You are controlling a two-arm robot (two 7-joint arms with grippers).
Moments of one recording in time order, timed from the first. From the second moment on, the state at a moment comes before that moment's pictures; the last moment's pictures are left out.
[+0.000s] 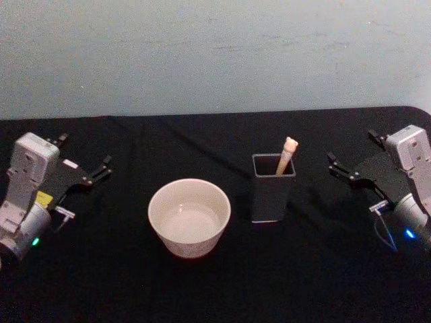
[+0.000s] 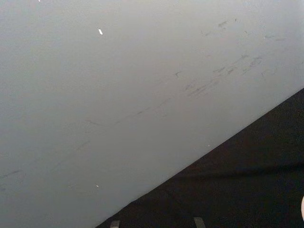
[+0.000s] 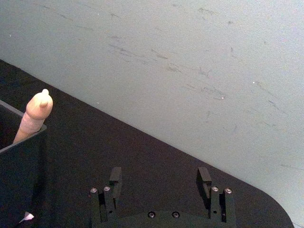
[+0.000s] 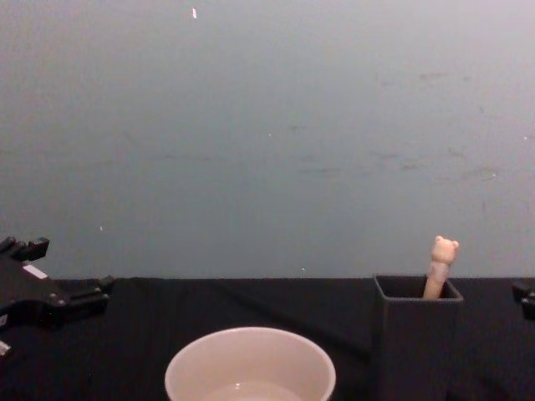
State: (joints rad) left arm -0.20 0.60 0.45 -1.41 -0.25 -0.12 0.03; right arm 0.20 0.60 -0.45 -1.41 0.25 -0.12 -0.03
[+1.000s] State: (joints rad) left arm -0.20 0.60 0.45 -1.41 -0.25 -0.12 0.03; right arm 0.20 0.60 -0.45 -1.41 0.25 -0.12 -0.03
